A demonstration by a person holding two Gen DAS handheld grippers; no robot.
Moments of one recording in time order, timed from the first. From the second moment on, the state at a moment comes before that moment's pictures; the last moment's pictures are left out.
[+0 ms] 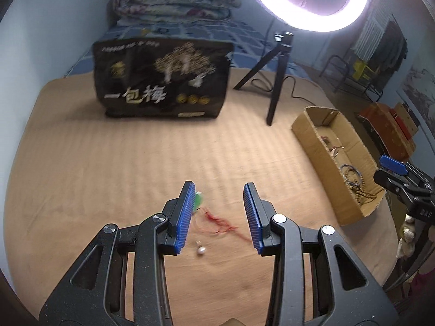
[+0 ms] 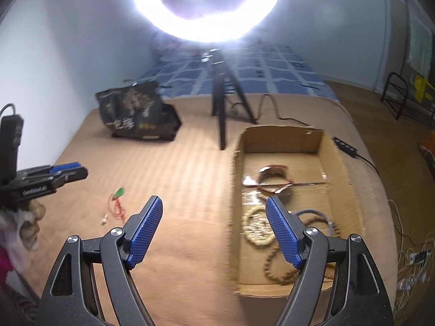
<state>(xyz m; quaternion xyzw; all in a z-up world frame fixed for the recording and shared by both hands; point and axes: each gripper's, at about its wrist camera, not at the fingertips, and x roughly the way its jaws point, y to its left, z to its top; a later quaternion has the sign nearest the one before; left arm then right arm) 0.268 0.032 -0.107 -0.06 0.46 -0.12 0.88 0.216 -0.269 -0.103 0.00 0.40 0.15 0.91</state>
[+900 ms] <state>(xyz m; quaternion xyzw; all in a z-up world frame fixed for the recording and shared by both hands) 0.234 0.037 -0.184 -0.03 0.52 -0.18 0.84 0.252 -0.150 -0.161 0.01 0.44 0.27 0.86</state>
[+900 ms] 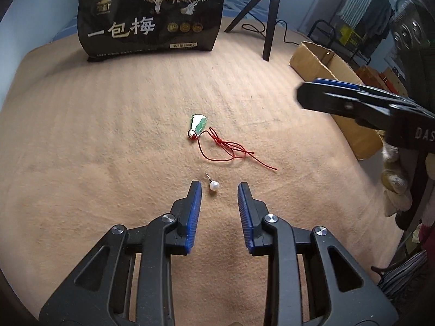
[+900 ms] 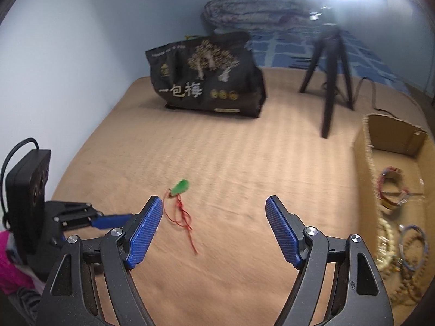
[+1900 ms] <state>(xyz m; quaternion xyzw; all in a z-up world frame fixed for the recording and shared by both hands) 0.244 0.043 -0.207 -0.01 0.51 -0.17 0.84 0.287 -0.083 -0.217 0.03 0.50 0.30 0.81</state>
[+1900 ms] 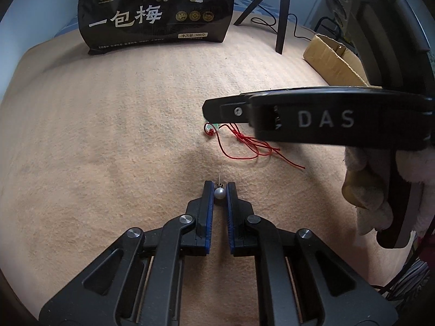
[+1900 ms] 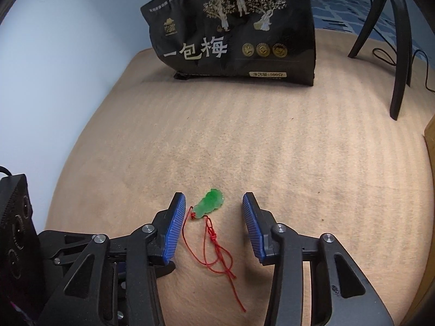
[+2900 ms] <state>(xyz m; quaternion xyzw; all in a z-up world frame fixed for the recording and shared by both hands) 0.234 0.089 -0.197 -0.03 0.51 -0.12 0.85 0.275 -0.039 -0.225 -0.10 0.47 0.28 0.83</state>
